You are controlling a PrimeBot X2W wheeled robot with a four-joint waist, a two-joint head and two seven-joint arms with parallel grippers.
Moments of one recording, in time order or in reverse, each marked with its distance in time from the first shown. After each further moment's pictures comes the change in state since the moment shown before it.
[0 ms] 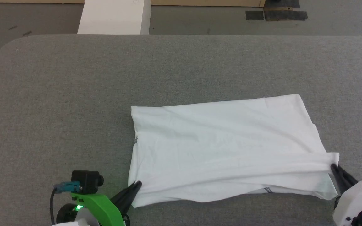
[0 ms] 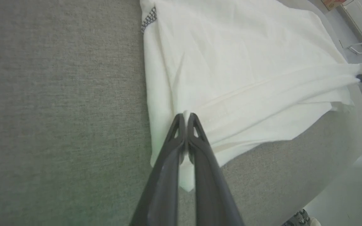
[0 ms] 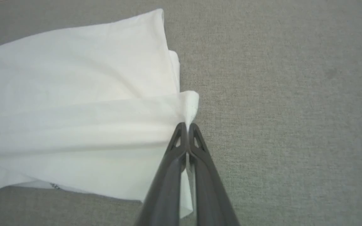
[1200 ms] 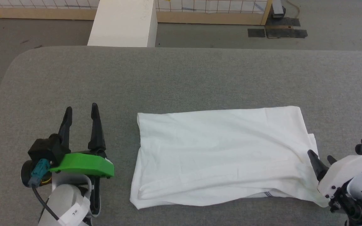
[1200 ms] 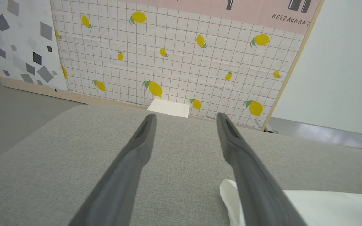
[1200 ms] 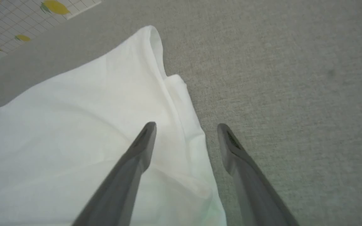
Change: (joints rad) left arm -0.211 -0.266 0.296 0.205 0.452 0.137 -0.516; right arm -0.226 0.146 -0.111 0.288 0.024 0.000 0.073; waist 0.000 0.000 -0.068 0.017
